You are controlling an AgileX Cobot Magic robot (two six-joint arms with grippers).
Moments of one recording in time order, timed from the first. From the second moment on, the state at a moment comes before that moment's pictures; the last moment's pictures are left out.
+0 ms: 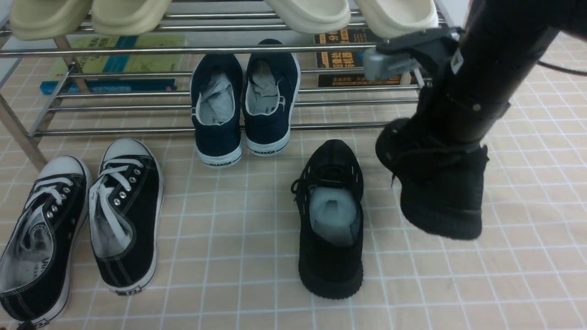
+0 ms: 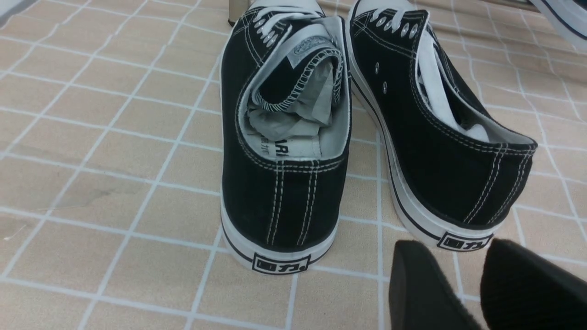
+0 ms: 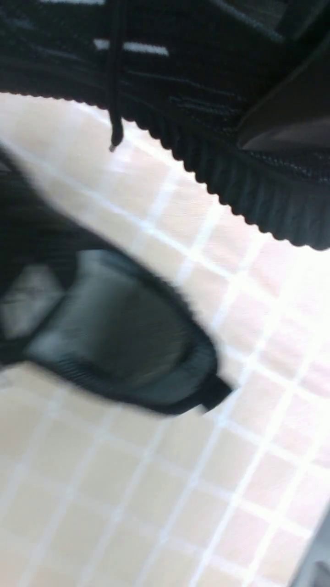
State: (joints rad) right arm 0.52 1.71 -1.55 0.11 1.26 0.04; left arm 0.06 -0.01 0.01 0.04 0.39 -0.18
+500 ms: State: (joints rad) right arm 0.52 1.75 -1.48 0.12 0.97 0.00; left arm 0.06 -0.01 0.01 0.04 0.39 -0.18
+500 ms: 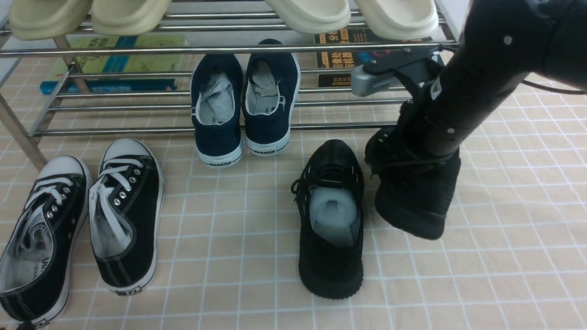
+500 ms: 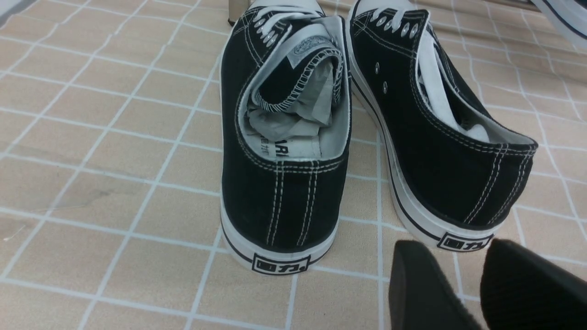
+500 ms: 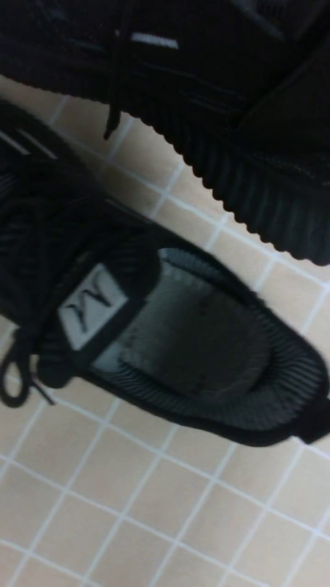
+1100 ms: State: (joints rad) right arm 0.52 1.89 -1.49 0.10 0.93 -0.01; left arm 0.06 -0.01 0.01 0.04 0.39 -0.18
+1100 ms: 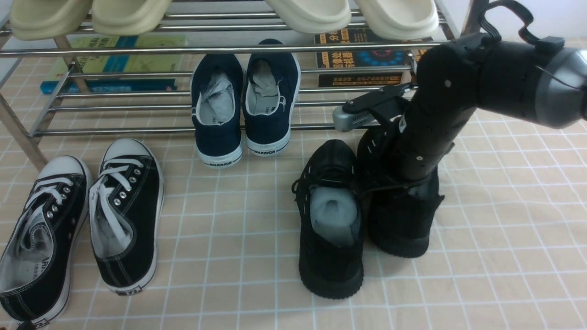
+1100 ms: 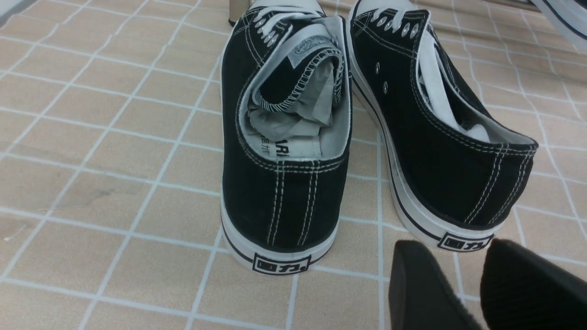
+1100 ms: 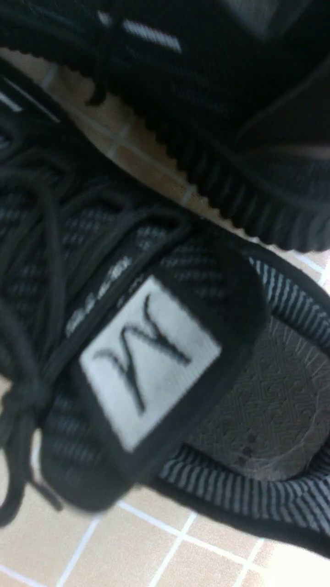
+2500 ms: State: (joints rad) right arm 0.52 0.57 -0.70 0.18 0.58 -0.01; left arm 0.06 -0.01 0.01 0.04 0.39 -0.18
